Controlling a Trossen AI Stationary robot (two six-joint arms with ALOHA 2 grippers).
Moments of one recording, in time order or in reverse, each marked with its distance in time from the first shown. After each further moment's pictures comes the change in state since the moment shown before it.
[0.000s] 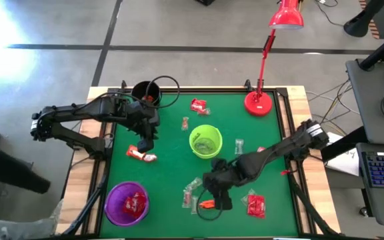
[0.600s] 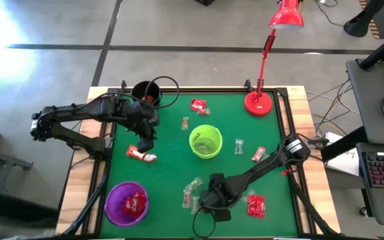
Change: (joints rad) left arm 0.000 -0.001 0.000 -0.023 0.001 -0.045; right arm 0.076 0.257 0.000 0.008 -0.011 0.001
